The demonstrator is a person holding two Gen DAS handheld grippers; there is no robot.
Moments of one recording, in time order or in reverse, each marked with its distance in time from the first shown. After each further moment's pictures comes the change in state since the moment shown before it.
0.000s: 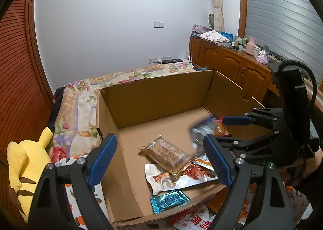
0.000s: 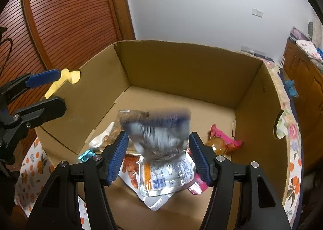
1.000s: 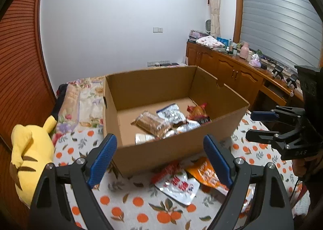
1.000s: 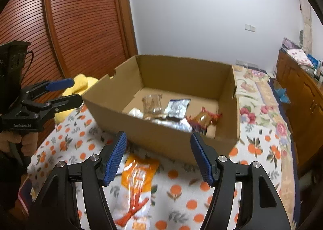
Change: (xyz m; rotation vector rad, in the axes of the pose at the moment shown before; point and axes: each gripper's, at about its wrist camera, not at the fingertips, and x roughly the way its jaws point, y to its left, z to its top) left arm -0.079 -0.018 -0.055 -0.028 -0.030 -0.020; right arm -0.116 0.031 -0.068 -0.014 -0.115 -0.012
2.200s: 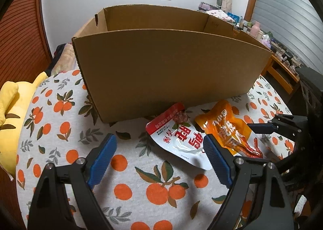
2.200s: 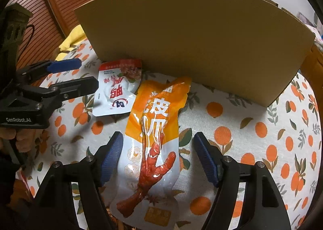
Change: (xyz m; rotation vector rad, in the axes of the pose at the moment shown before) left arm 0.066 0.001 -0.080 -0.089 0.214 0.005; right arm 0.080 0.029 -0.085 -0.006 0.306 0.040
